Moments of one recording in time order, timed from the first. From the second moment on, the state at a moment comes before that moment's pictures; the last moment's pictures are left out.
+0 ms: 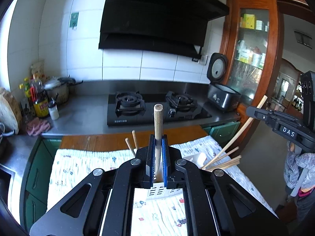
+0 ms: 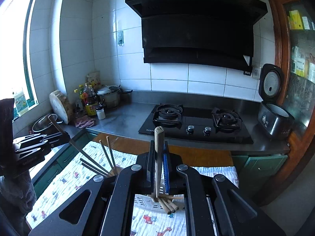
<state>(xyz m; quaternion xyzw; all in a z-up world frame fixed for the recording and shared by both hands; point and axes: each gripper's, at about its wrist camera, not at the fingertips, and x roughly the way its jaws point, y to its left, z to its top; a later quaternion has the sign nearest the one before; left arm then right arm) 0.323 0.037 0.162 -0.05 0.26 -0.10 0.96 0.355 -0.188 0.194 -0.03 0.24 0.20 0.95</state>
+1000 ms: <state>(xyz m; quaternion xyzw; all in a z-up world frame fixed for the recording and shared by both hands) 0.358 0.041 0.098 -0.07 0.33 -0.10 0.94 0.393 -0.172 0.104 -0.04 0.32 0.21 0.92</state>
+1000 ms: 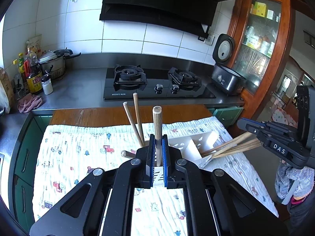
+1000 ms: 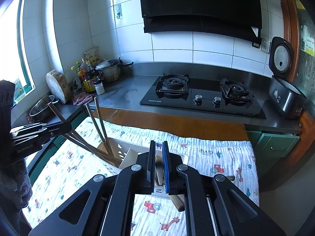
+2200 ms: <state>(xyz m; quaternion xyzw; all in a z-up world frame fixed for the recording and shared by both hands) 0.302 0.038 0.114 -0.06 0.29 -0.09 0.95 0.336 -0.192 0.128 -0.05 0.28 0.19 0.94</state>
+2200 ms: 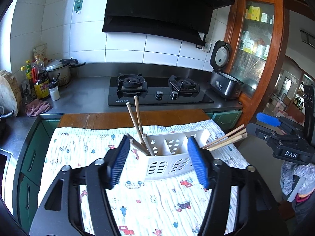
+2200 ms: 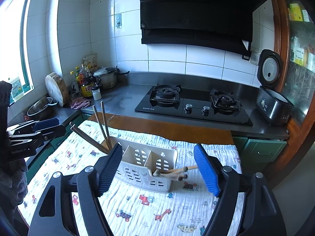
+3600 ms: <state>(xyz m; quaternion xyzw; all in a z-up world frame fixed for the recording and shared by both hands) 0.174 0.020 0.089 -0.02 0.25 -0.06 0.97 0.220 -0.198 0.081 -0.08 0.28 0.14 0.95</state>
